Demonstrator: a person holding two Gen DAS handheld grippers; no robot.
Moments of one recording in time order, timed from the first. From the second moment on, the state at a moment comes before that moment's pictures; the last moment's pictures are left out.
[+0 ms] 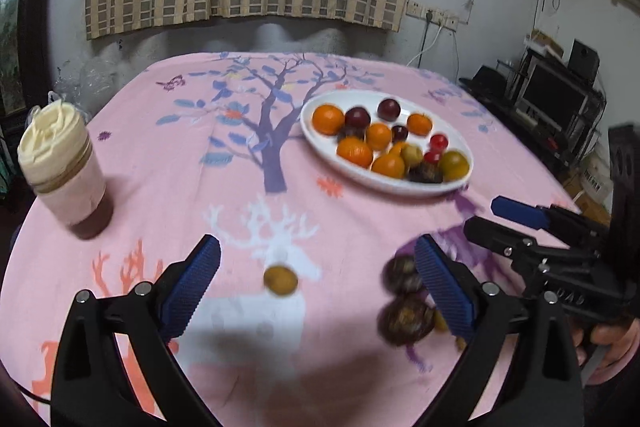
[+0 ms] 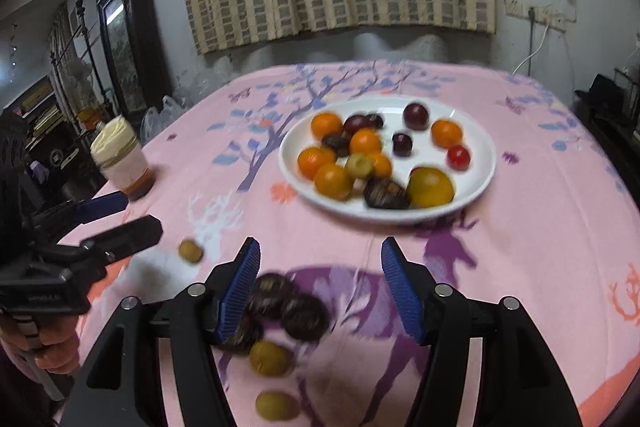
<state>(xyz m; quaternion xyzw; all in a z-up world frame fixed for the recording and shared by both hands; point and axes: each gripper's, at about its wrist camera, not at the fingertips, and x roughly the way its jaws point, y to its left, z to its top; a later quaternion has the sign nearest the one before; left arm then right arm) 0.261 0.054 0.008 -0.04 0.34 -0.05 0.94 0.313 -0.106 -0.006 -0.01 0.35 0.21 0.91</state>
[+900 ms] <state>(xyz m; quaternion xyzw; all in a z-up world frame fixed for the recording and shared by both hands) 0.257 0.055 -0.005 -0.05 0.38 -0.09 0.92 0.321 -0.118 -0.034 0.06 0.41 0.24 0.88</state>
